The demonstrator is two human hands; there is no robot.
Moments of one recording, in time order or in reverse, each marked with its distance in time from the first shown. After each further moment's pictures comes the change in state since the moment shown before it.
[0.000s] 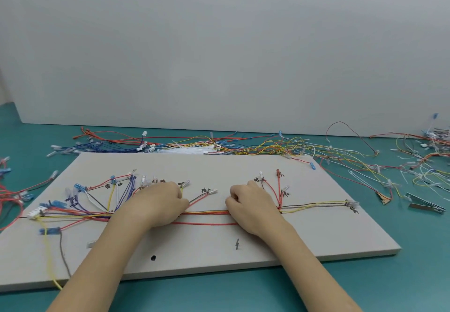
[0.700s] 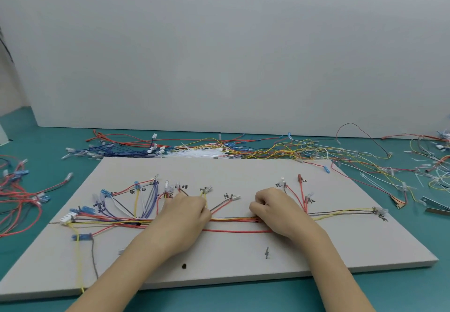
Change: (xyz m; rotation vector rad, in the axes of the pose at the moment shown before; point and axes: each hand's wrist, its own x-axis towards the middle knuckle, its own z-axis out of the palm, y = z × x) left_hand -0.020 0.016 0.030 0.048 0.184 0.192; right_hand -0.006 0.026 -0.019 0.126 -0.123 0.098
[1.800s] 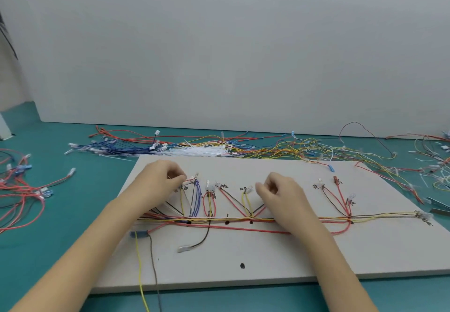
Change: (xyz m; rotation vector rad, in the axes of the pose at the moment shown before) left_hand 0.035 -0.060 -0.031 -0.403 0.172 -0.131; right_hand -0.002 -0.008 -0.004 0.156 0.340 -0.014
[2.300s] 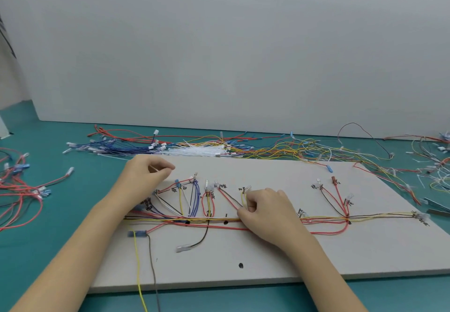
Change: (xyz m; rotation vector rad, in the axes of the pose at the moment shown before) left_hand 0.005 -0.026 -0.010 -0.183 0.193 0.020; right_hand -0.015 -0.013 0.019 -0.292 -0.188 -0.181
